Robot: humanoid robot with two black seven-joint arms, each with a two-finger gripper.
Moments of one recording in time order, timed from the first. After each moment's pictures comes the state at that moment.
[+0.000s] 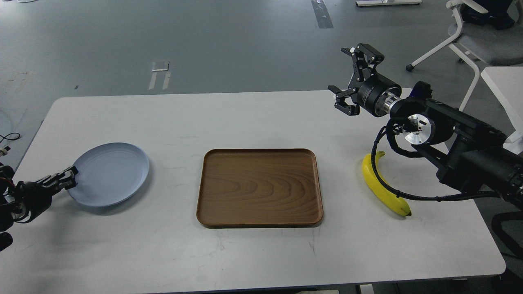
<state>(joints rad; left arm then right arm) -0.64 0.73 -0.08 -0.69 1.03 0.13 -0.49 0.96 -0.38 0.36 0.79 0.09 0.17 0.13</state>
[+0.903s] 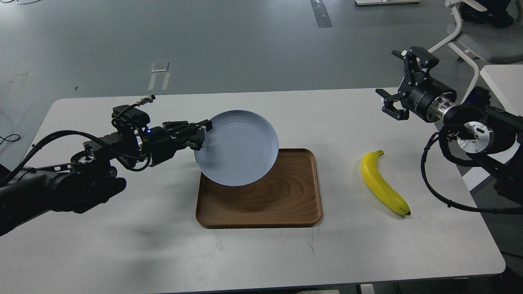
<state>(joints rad) -0.95 0.38 0.02 -0.82 1.41 0.22 -0.49 0.88 -0.63 0.38 0.93 0.09 0.17 0.13</state>
